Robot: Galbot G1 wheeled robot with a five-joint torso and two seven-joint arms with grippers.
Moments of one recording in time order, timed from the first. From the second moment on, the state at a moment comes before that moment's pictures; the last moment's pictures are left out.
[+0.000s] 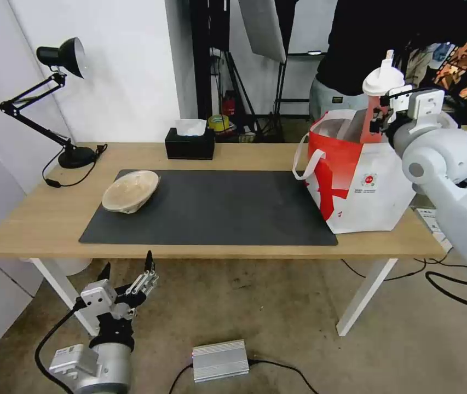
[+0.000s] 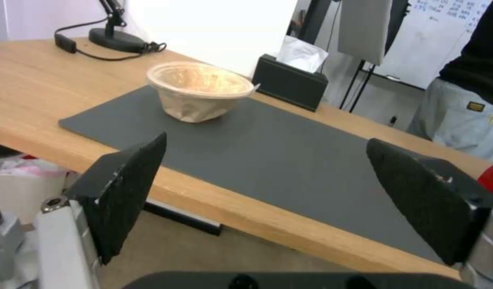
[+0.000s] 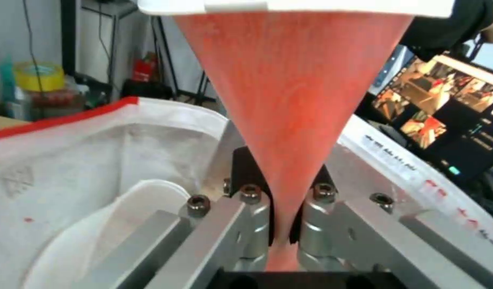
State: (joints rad) left arm 1.81 -1.42 -0.45 -2.40 -0.33 0.02 -0.31; right arm -0.30 0.68 0.03 1.77 0.85 -0.73 0.50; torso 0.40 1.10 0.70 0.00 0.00
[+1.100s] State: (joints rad) left arm 1.80 -1.41 -0.45 -2.40 -0.34 0.01 -0.31; right arm -0.30 0.63 -0.08 1.68 0.84 -0.72 0.40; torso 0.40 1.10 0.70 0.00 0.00
